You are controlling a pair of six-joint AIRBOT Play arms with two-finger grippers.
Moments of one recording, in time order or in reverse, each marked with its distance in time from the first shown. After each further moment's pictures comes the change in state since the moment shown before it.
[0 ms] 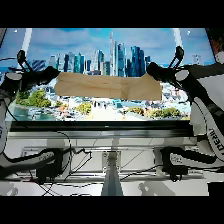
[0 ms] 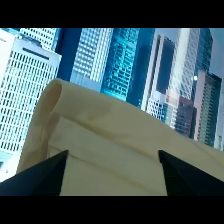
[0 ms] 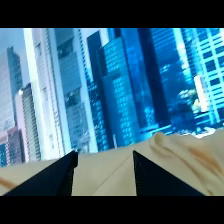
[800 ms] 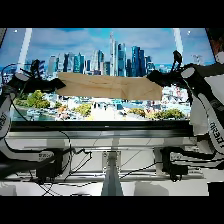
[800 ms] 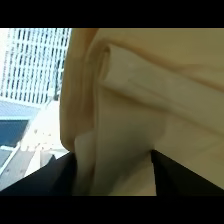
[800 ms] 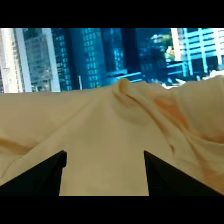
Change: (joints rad) left arm -0.003 -0.159 0.042 0.217 -0.180 0.040; right arm -0.050 -0.034 0.043 -0.088 0.298 -0.150
